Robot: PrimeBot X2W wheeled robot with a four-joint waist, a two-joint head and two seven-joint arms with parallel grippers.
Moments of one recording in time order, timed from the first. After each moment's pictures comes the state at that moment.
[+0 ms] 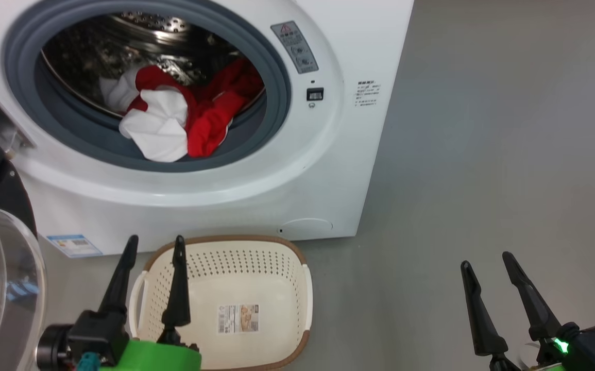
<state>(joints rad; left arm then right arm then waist) -0.04 0.10 -0.26 -0.07 -0.24 0.13 -0.20 0.16 -0.04 0.02 -0.21 0.20 0.13 -0.25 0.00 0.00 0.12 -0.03</state>
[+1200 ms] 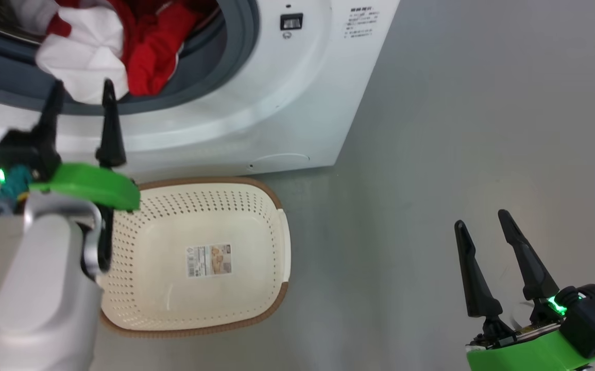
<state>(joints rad) -0.66 0.15 -0.19 0.42 -0.27 0.06 -0.18 0.03 -0.04 0.04 -0.21 0.20 0.13 -0.25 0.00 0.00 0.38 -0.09</state>
